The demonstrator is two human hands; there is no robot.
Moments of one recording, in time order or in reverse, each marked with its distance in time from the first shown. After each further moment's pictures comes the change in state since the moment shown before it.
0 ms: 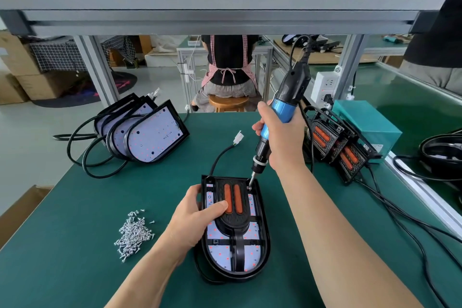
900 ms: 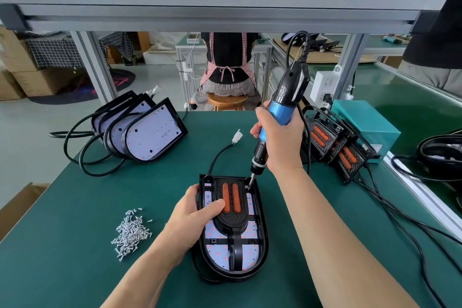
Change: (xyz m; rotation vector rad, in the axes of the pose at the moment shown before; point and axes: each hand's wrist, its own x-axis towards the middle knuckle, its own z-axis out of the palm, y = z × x) left_hand -0.001 -0.003 -0.002 -0.039 -0.054 0.027; right_hand -0.007 0.000 0.002 -0.017 -0.037 -0.087
